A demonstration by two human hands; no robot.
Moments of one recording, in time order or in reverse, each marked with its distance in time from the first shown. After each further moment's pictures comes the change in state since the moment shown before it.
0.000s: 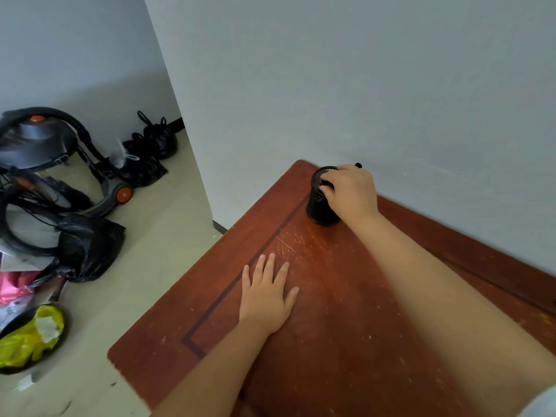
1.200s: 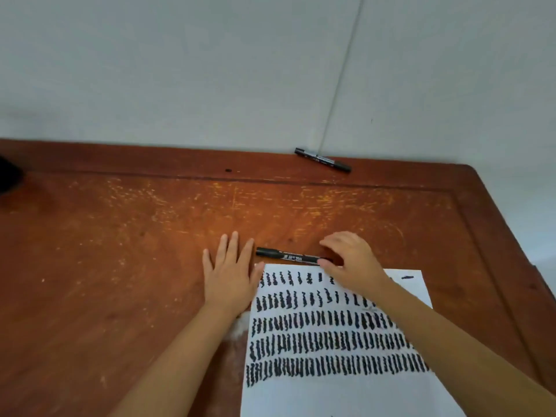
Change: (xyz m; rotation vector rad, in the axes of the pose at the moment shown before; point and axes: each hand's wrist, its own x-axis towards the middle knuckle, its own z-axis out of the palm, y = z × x) left_hand -0.129 0.417 0.106 0.025 -0.079 0.435; right_hand -0.510 0.310 -0.178 0.097 -0.300 0.596
